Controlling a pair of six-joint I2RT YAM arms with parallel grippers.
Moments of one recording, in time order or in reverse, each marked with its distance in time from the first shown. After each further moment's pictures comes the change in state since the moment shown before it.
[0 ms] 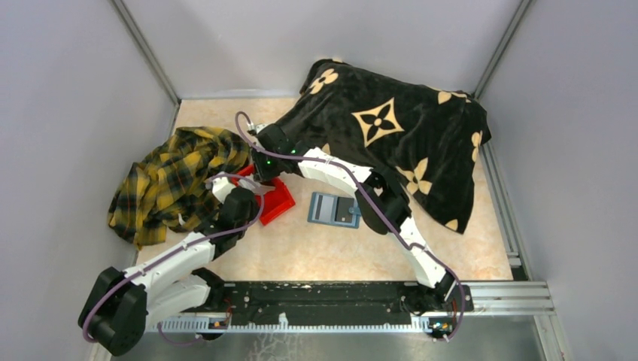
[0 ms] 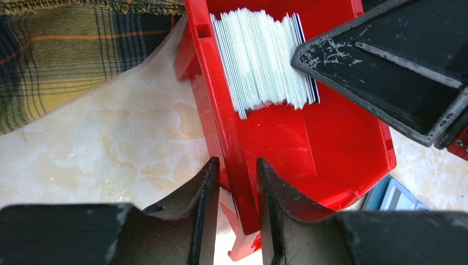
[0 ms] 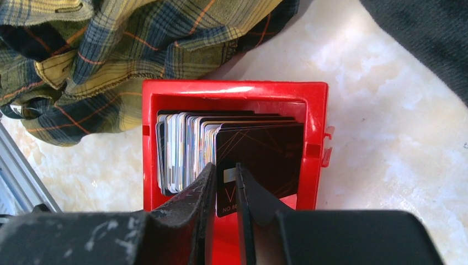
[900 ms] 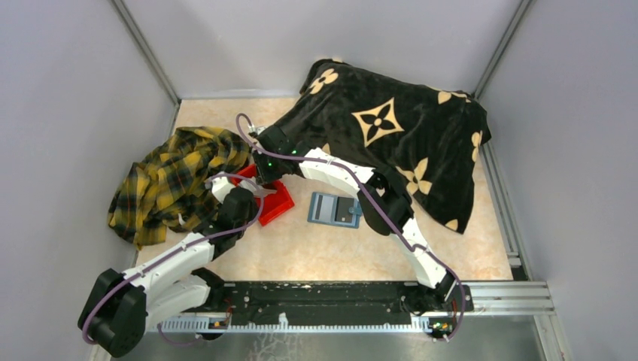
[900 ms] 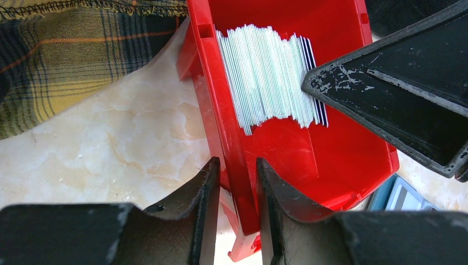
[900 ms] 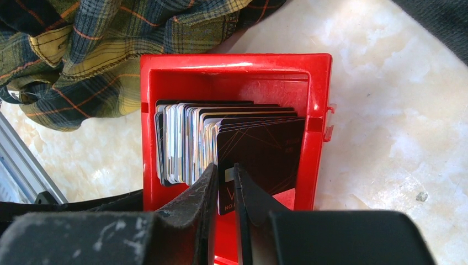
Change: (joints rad) left arm 0.010 -0.013 0.000 -0.018 0.006 0.020; right arm 0.006 -0.037 -0.035 -0.045 -0.003 0.011
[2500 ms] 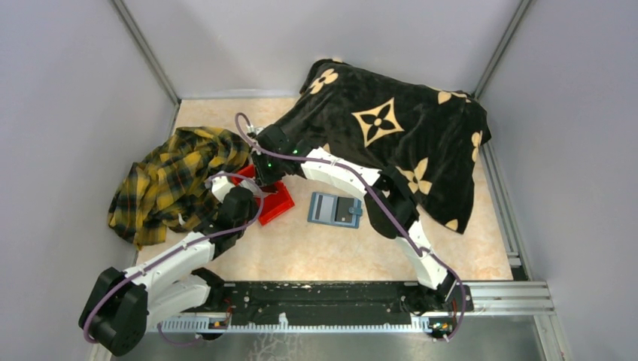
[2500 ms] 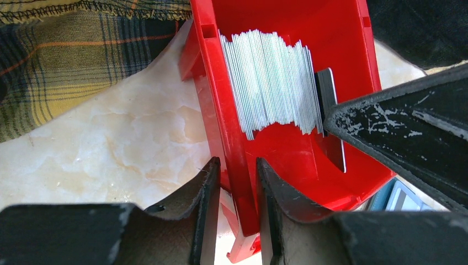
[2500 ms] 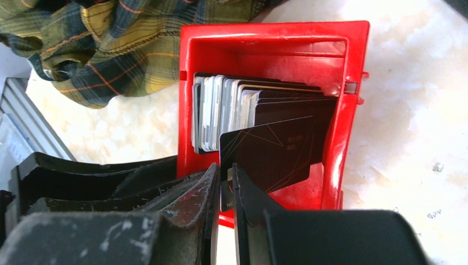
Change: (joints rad) left arm 0.007 0.012 0.000 0.018 0.005 0.003; right arm 0.019 -0.064 -0.016 -0.045 -0.028 0.021
